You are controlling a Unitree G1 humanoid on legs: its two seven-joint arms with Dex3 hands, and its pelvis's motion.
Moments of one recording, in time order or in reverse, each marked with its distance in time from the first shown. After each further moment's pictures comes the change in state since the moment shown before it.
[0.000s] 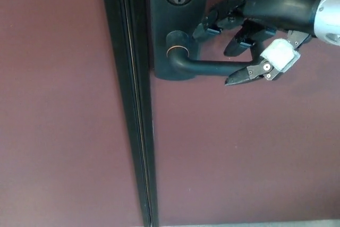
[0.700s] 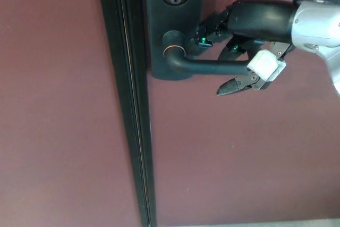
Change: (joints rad) left_arm -0.001 0.002 0.003 0.017 0.000 -0.001 0.000; right_arm 0.000 0.072 0.055 0.033 -0.143 0.008 0.064
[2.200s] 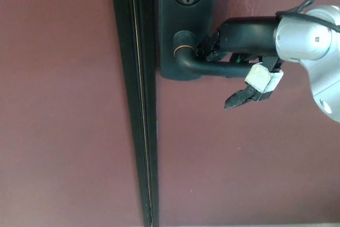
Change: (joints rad) left_arm 0.016 0.011 -0.001 -0.013 0.000 -0.007 -0.001; right_arm 0.048 0.037 0.015 0.026 -0.215 -0.109 0.091
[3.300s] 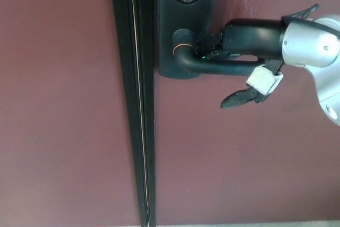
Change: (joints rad) left_arm 0.000 0.001 -0.006 -0.002 0.001 0.000 0.000; right_arm 0.034 0.047 -0.084 0.046 -0.045 -0.089 0.028
